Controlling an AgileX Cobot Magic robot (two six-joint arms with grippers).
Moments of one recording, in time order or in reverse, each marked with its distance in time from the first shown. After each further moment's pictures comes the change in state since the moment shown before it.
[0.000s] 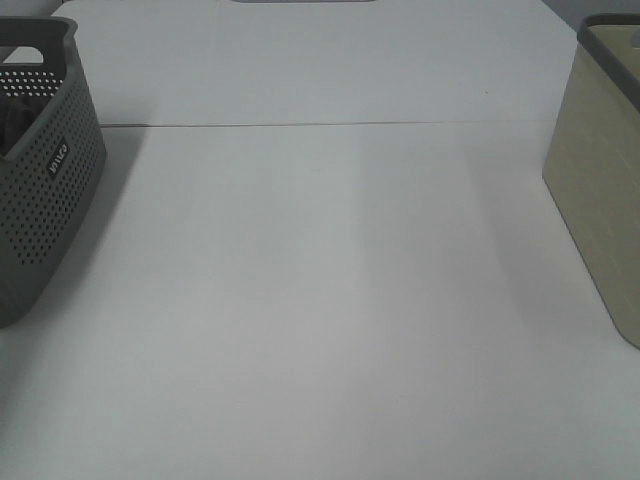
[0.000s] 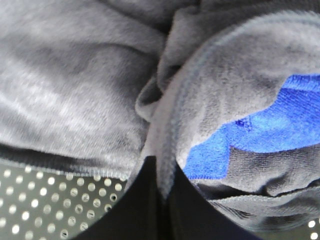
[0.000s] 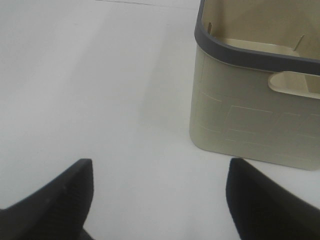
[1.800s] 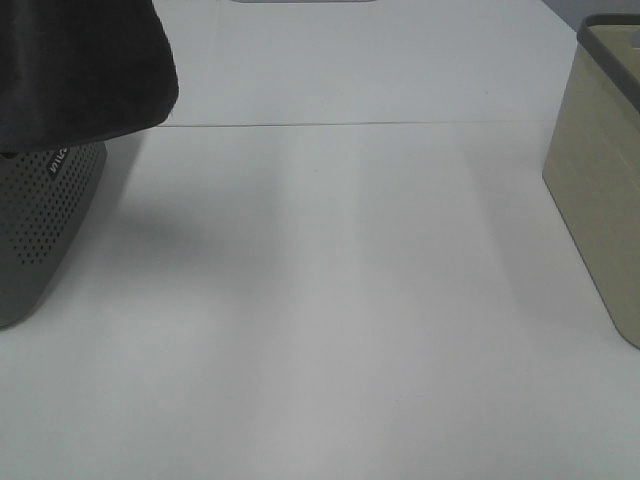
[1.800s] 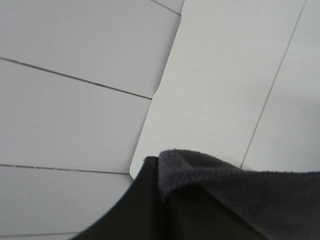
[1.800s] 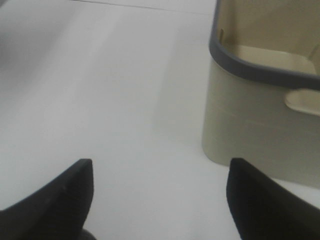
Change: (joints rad) left arm -0.756 -0.613 -0.258 0.013 -0.051 -0.289; right arm 0.000 0.098 -0.017 0.091 -0.087 -0.085
